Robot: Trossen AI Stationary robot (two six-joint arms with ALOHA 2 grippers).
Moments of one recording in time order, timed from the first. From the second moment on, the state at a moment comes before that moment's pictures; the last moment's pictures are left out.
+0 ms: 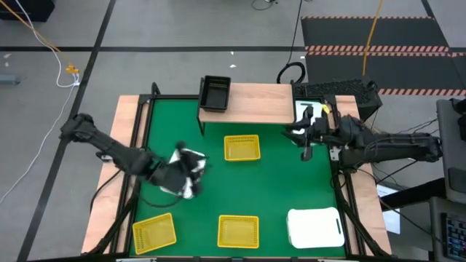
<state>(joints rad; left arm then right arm) -0.46 1.30 1.07 -0.48 -0.74 -0.41 -0.07 0.67 0.55 0.22 0.05 0.00</state>
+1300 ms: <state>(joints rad) -0.22 2.47 2.17 -0.13 0.17 -0.23 -0.12 0.63 0.65 -0.07 0.26 0.10</state>
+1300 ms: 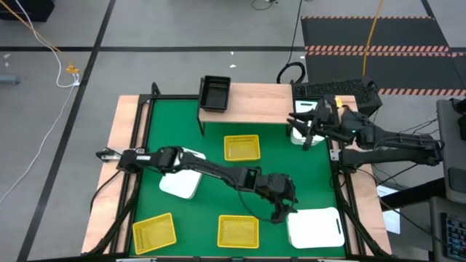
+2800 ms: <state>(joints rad) -0.24 2.60 2.28 -0.45 0.05 -0.35 -0.12 0.64 0.65 -0.28 0.26 0.16</state>
